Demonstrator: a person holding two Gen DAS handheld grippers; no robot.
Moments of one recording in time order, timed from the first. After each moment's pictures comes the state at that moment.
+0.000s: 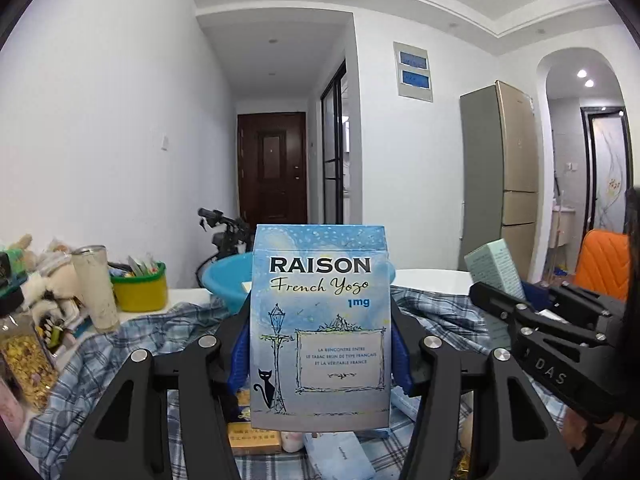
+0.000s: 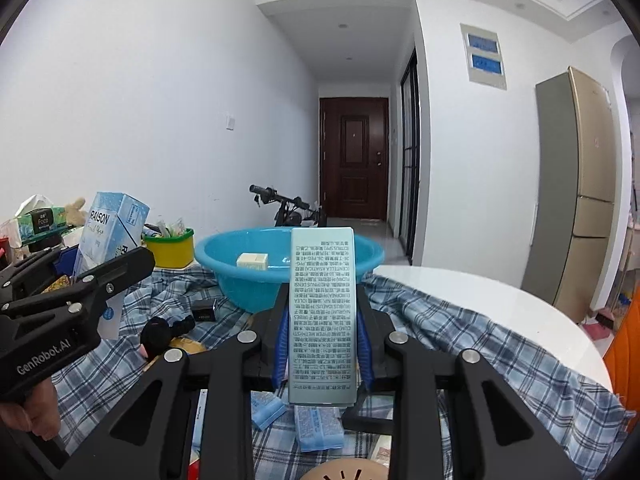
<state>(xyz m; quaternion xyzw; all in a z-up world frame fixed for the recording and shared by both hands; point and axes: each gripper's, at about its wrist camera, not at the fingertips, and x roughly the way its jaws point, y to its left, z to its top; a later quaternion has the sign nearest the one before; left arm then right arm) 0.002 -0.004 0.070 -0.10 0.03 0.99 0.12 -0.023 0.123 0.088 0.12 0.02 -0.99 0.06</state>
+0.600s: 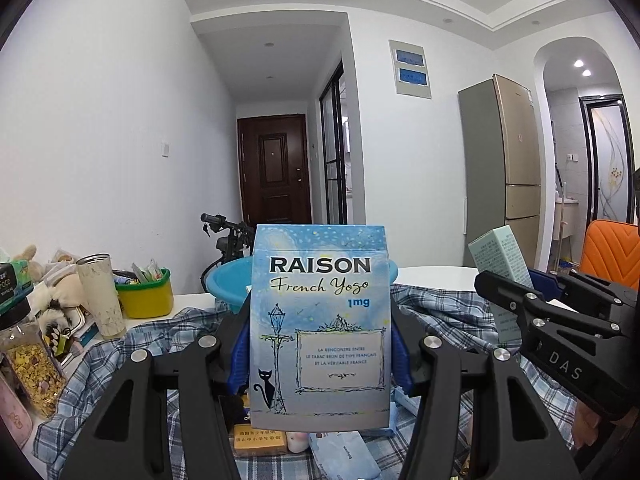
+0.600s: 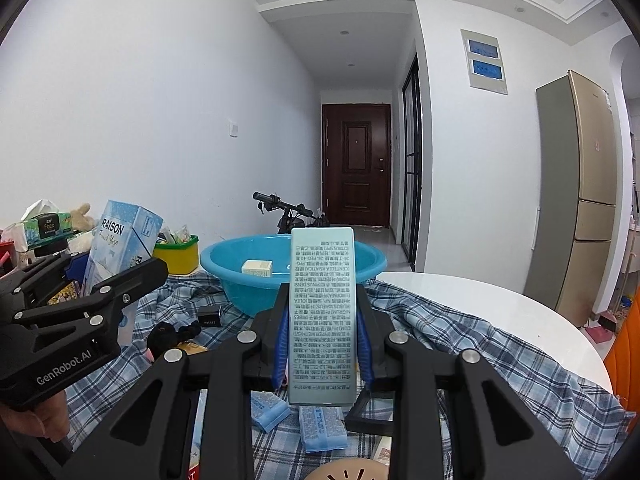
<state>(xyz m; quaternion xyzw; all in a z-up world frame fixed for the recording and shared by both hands) 0.011 0.003 0.073 -0.10 0.04 0.99 0.12 -0.023 0.124 0.093 0.11 0.01 -0.99 0.07</state>
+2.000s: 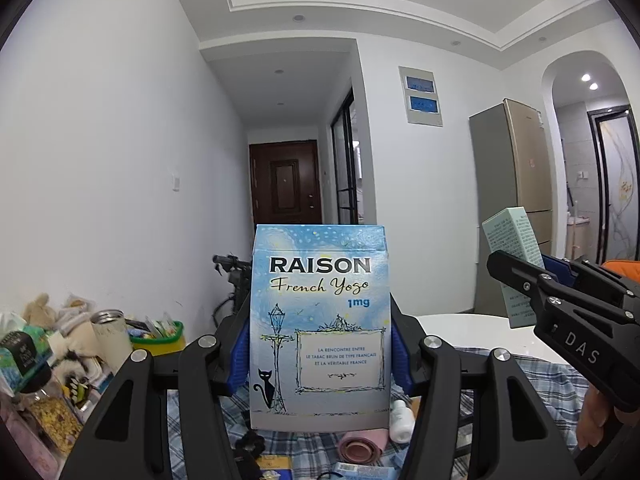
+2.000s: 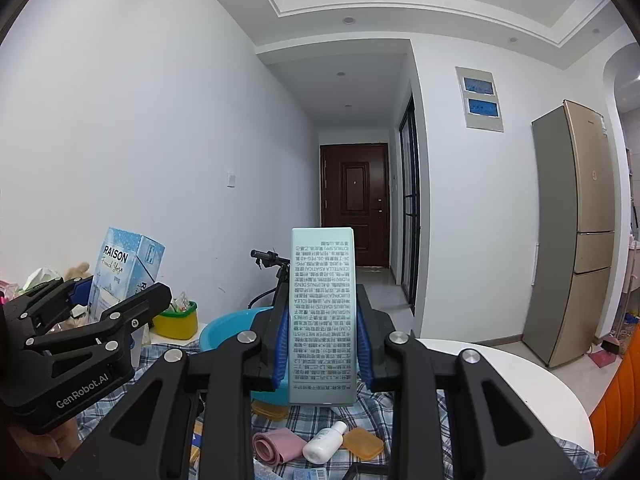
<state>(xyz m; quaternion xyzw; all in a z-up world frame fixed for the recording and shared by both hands) -0.008 0.013 0.162 -0.05 0.04 0.99 0.10 -0.033 0.130 0.182 0.04 0.00 -1.00 0.07</state>
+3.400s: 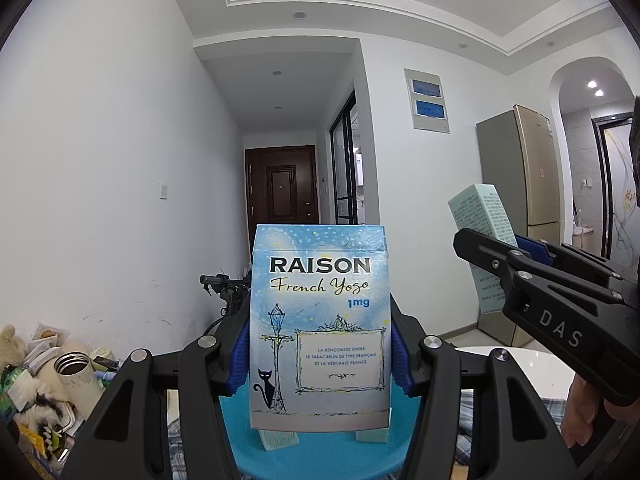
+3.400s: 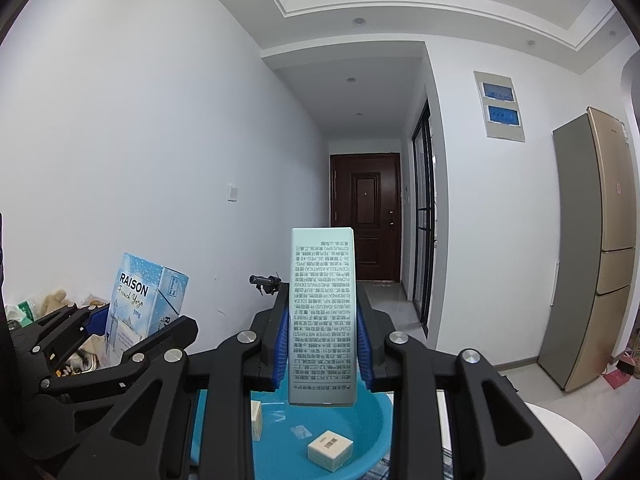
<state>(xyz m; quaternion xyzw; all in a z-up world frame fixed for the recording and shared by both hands) -0.155 0.023 0.197 -0.04 0.03 0.99 0.10 -0.158 0.109 0.234 0.03 0.00 -1.00 0.09</state>
